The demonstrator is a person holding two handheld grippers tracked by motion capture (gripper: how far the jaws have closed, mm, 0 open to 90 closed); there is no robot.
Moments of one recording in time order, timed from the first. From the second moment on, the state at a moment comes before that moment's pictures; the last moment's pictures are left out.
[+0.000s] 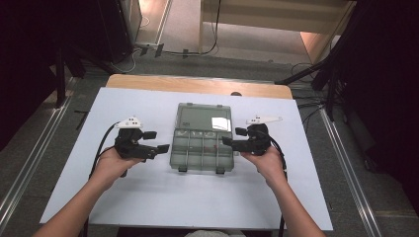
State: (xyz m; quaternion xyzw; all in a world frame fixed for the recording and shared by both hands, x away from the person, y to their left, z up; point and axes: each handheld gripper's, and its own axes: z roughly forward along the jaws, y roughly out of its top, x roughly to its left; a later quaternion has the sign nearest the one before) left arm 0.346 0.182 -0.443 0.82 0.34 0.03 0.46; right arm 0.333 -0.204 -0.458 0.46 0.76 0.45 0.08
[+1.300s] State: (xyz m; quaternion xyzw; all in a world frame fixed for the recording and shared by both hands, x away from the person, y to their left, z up) left arm 0.427 0.143 -0.453 0.80 0.41 0.05 0.43; right arm 0.394 -0.202 -0.474 0.50 0.76 0.41 0.09
